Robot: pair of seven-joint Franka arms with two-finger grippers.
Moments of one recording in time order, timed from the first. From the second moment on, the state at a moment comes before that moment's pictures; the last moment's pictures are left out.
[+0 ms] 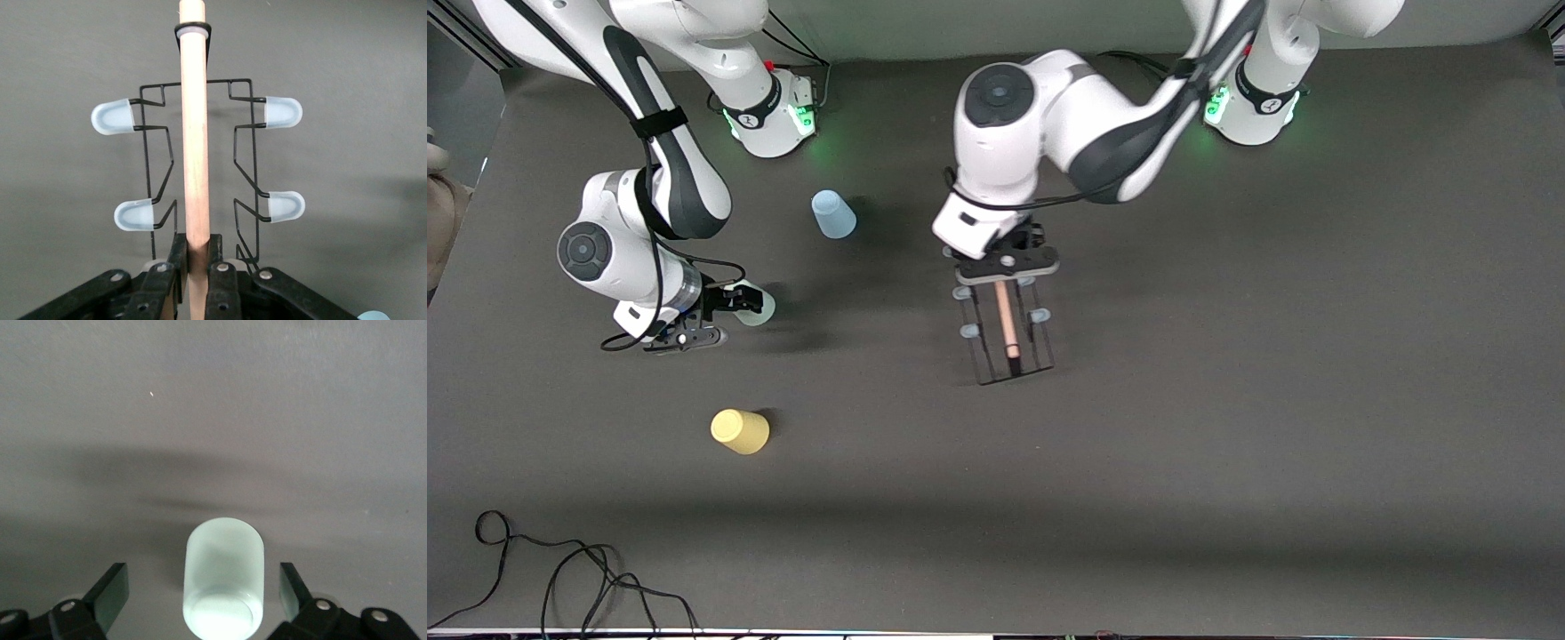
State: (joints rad) left arm -0.70 0.49 -0.22 -1.46 0.11 2.01 -1.10; right arm -0.01 0.14 0.05 -2.35 0.01 2.34 -0.08
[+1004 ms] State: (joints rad) left arm -0.80 0.67 -0.22 -1.36 0.15 2.12 -1.11; right arm -0.01 0.15 0.04 -2.40 0.00 2.34 -0.08
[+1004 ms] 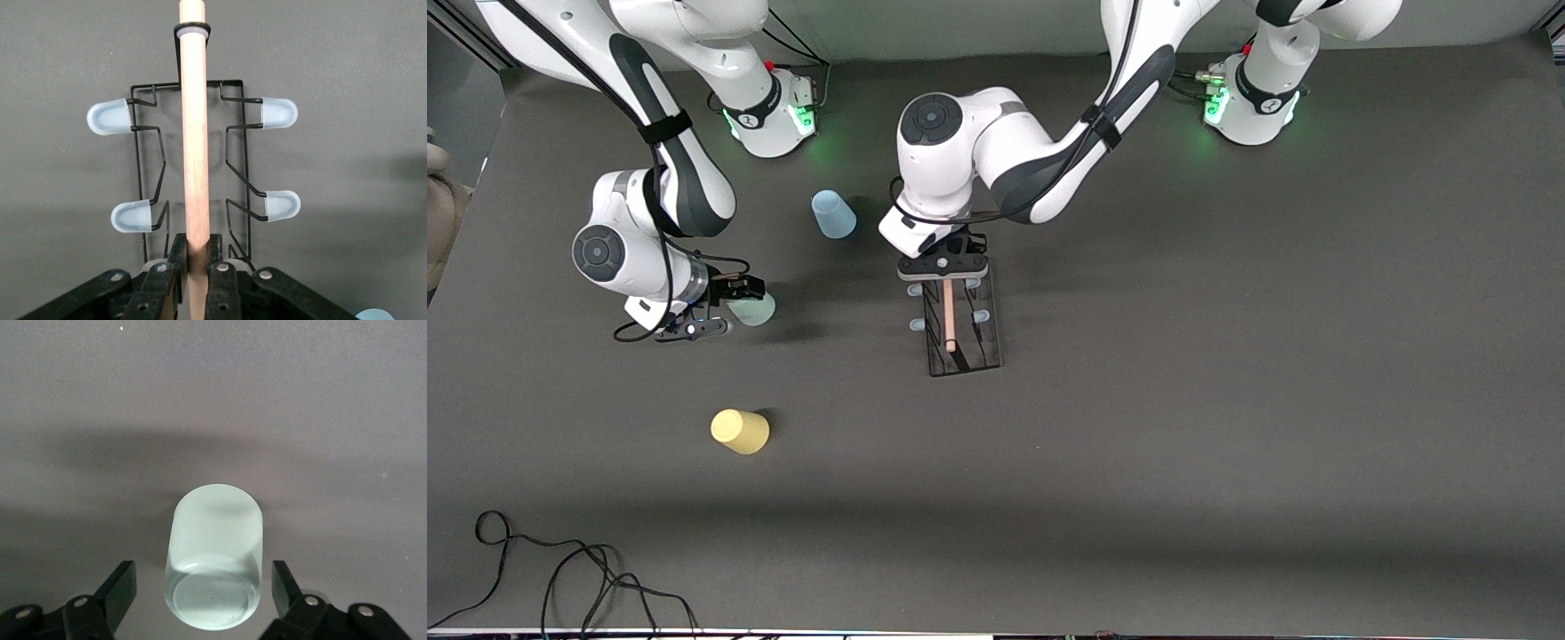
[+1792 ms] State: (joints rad) left arm -0.67 0.46 -0.20 -1.37 0.02 1.94 -0.89; right arm -0.01 0.15 0.03 -2.40 0.00 2.34 -0.08
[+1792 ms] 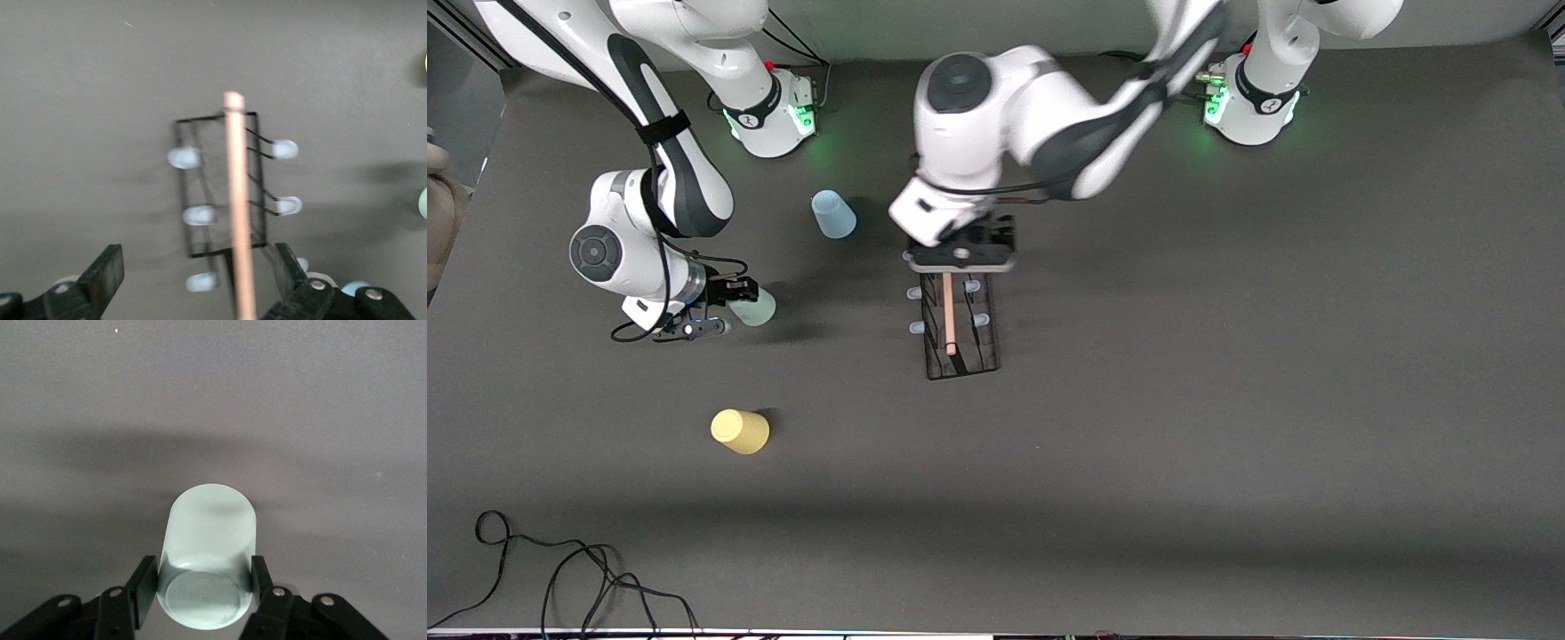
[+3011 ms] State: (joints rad) left arm 0.18 -0.03 -0.19 -1.68 -0.11 1.58 0.03; right arm 0.44 0.20 0.05 -1.85 0.13 1.80 0.48
